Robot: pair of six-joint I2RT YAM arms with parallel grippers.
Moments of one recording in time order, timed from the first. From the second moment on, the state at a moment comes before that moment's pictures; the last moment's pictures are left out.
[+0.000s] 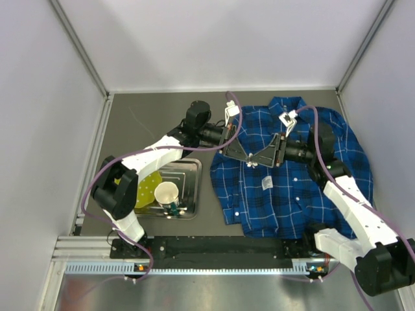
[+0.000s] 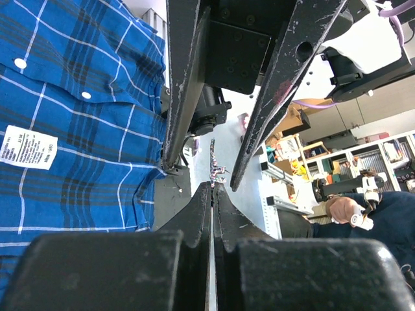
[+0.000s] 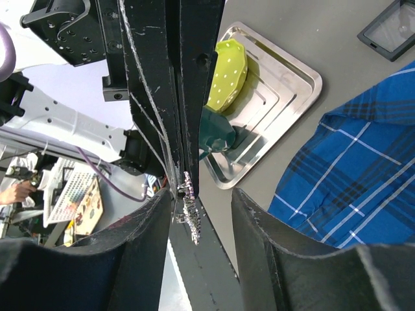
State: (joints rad) left arm -0.64 1.71 1.27 0.20 1.22 -0.71; right arm 0.25 0.98 0.78 -0.10 -0.94 0.55
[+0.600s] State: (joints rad) left arm -0.64 1.71 1.26 0.25 1.24 -0.76; right arm 0.25 0.98 0.78 -0.08 -0.95 0.56
